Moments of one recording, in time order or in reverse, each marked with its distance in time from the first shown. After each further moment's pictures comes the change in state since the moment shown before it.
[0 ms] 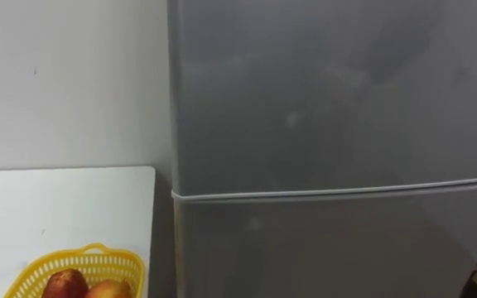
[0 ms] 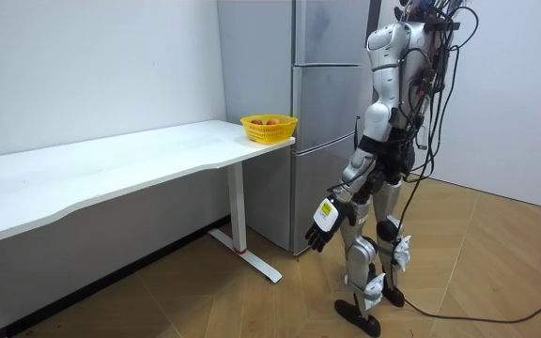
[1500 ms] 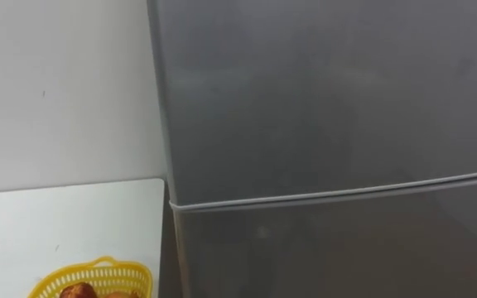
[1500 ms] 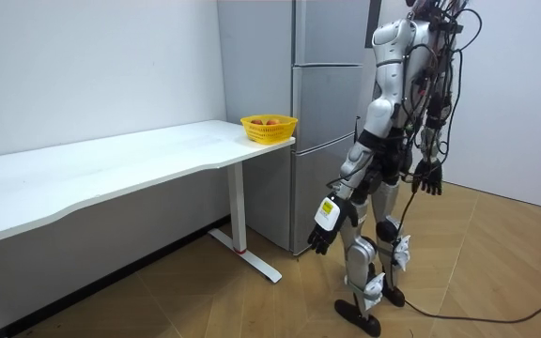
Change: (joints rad) left arm -0.020 -0.041 -0.040 -0.077 0.018 0.189 -0.091; right arm 0.092 0.249 0.485 1.465 -0.114 0.363 0.600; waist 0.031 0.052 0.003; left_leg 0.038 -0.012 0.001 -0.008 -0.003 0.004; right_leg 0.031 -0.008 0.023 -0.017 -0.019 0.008
